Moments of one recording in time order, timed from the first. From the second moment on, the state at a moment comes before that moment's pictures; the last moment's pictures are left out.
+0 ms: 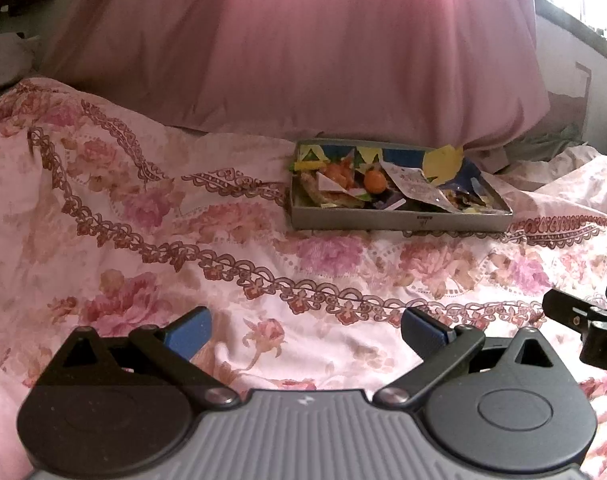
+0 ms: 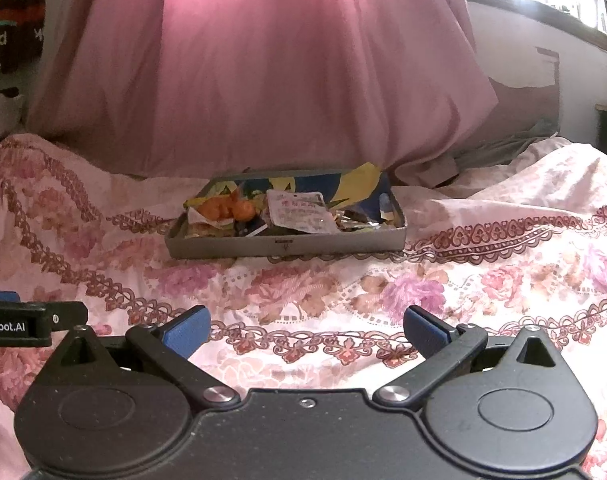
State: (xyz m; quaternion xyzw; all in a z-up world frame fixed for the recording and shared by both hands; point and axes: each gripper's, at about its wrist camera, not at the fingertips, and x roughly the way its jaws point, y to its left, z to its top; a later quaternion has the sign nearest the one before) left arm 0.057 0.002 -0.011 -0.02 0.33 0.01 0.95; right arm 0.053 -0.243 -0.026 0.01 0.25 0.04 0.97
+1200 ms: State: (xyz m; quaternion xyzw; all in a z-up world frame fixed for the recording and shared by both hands) left arm 0.060 0.006 -0.016 -0.02 0.34 0.02 0.94; right arm 0.058 -0.243 -0.033 0.00 0.28 0.03 0.96
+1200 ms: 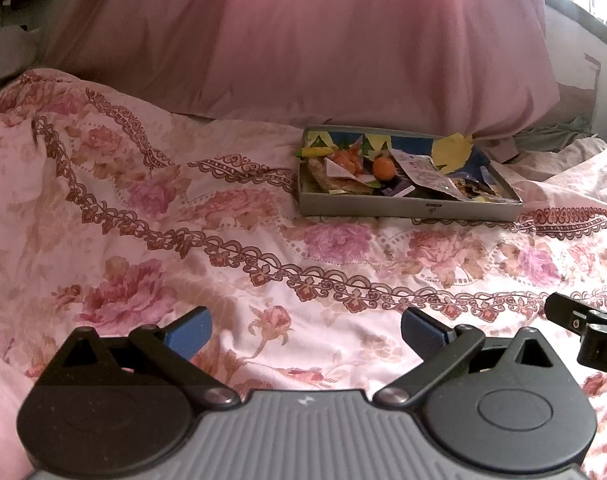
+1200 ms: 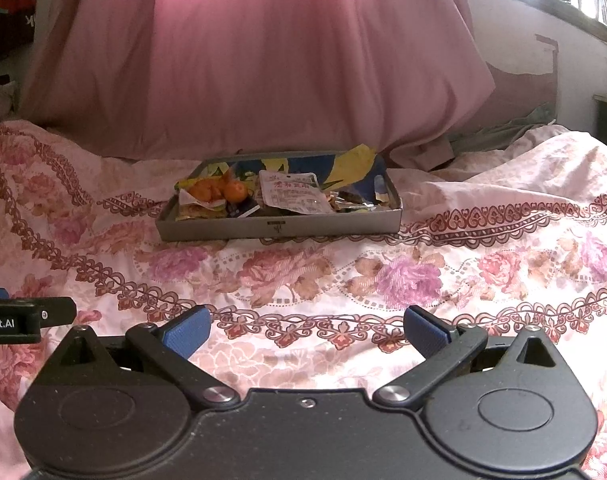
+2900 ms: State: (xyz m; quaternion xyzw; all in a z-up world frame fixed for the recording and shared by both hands) left arm 0.061 0.005 -0.016 -0.02 0.34 0.02 0.94; right arm 0.058 -0.243 -0.034 0.00 0.28 0.03 0.96
